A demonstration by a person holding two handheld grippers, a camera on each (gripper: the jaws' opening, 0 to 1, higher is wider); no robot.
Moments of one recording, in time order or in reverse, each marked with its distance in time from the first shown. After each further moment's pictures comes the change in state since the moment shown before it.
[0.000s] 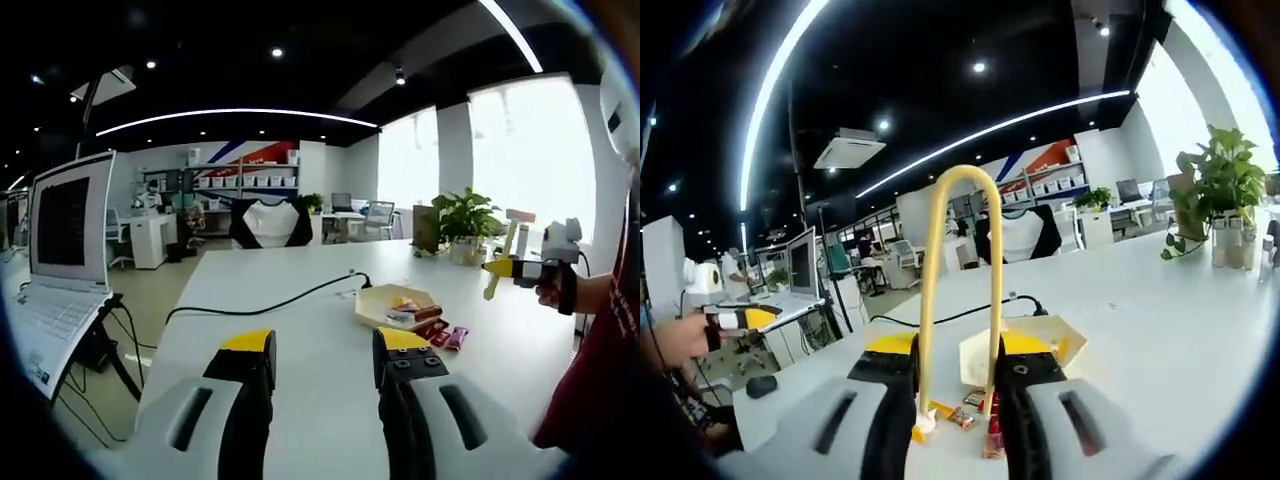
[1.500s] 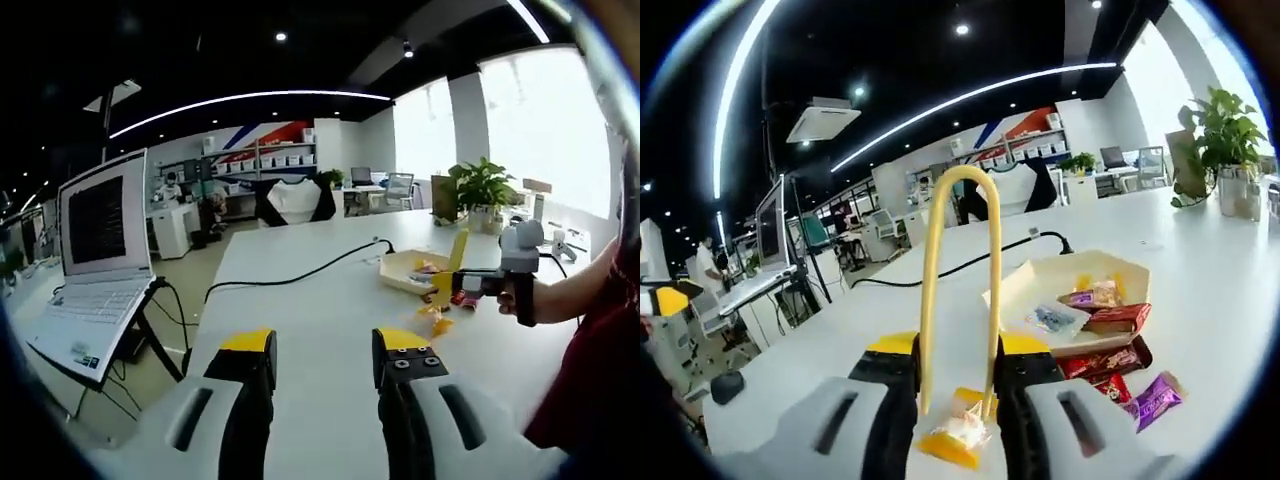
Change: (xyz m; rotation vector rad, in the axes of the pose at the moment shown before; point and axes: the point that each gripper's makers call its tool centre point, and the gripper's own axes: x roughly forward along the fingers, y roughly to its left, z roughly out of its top) left arm -0.055 0.022 -0.021 0.069 0.122 0.113; right arm 0.107 0.044 -0.098 0.048 0.124 -0.106
